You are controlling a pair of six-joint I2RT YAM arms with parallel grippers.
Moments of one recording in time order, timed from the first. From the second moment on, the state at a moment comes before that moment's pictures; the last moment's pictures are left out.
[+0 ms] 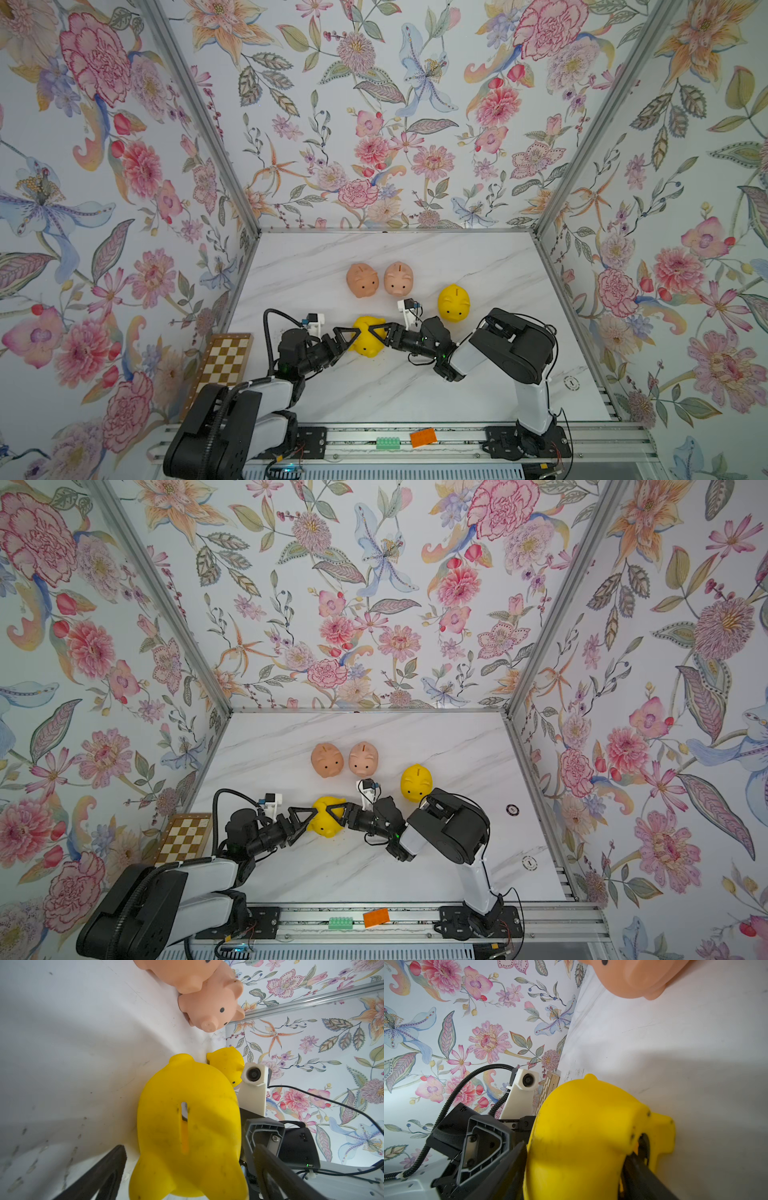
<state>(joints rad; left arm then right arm) -0.19 1.27 0.07 0.79 0.68 -1.06 0.88 2.02 0.63 1.24 -0.32 1.10</state>
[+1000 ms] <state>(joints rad) -0.23 1.81 0.05 1.50 0.73 -1.23 0.87 2.06 0.62 1.33 -0.31 1.13</state>
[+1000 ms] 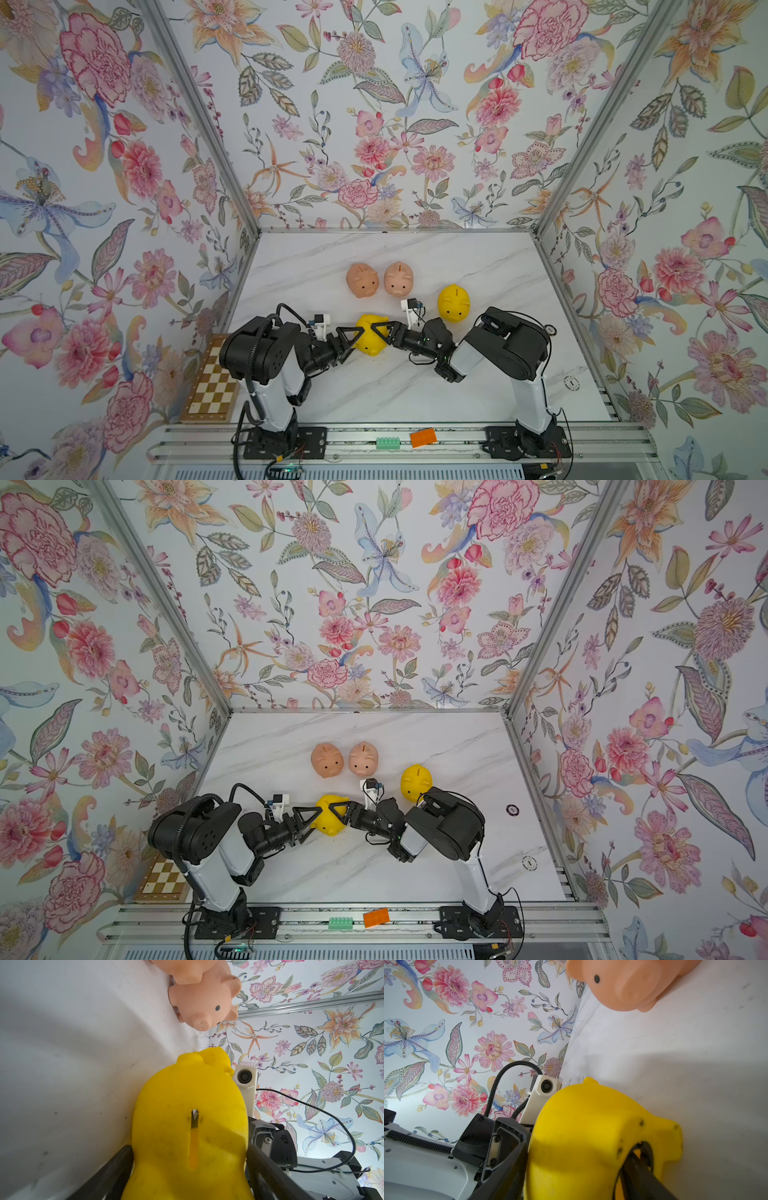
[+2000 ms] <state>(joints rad) -0.24 1.83 0.04 1.51 0.78 -1.17 0.83 2.04 0.63 1.27 -0.39 1.10</state>
